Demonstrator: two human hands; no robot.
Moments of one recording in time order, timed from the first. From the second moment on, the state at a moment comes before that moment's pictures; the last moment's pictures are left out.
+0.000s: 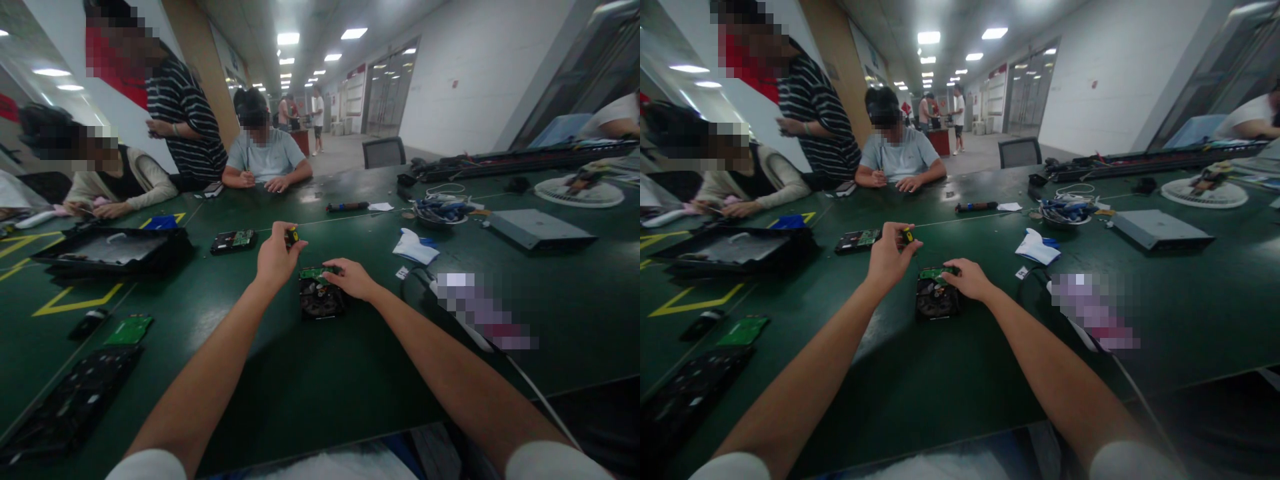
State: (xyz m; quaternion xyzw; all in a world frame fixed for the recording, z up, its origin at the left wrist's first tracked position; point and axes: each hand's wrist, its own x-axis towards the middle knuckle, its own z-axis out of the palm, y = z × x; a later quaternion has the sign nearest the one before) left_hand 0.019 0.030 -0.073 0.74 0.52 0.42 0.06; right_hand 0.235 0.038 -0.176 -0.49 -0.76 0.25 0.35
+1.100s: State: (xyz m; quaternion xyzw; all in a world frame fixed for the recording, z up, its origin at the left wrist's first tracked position) left_hand 0.021 0.028 -0.075 0.72 0.60 0.35 0.01; right_hand 0.236 0.038 -0.178 -0.49 -0.76 0.26 0.35
